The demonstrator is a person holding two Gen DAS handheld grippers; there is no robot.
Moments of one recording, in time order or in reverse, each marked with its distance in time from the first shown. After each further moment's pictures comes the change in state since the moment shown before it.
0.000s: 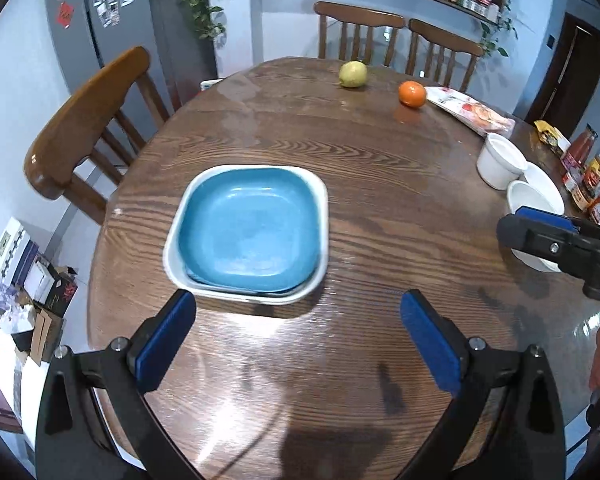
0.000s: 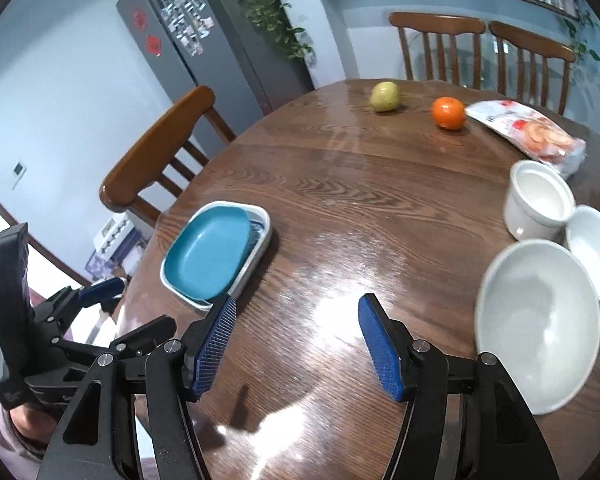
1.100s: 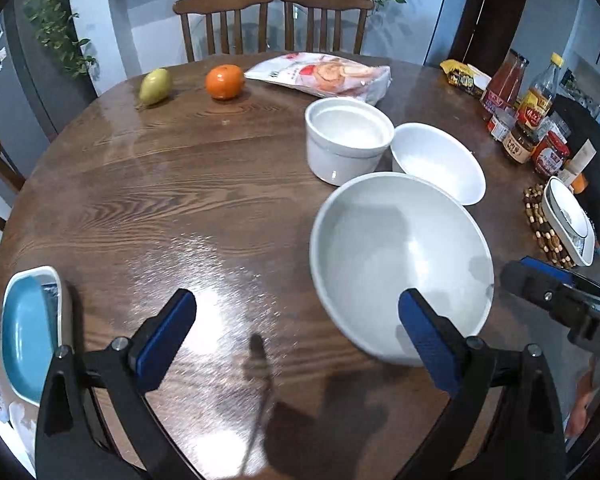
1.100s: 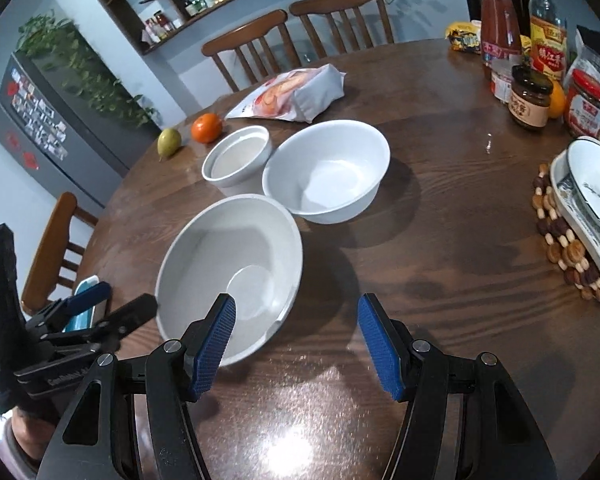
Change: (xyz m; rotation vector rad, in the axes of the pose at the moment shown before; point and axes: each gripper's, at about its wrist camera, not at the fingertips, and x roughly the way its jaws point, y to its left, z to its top) left arm 0.074 -0.202 0.048 0.245 0.053 -0.202; right arm -0.075 -0.201 -0.058 0.433 -0.096 -0.241
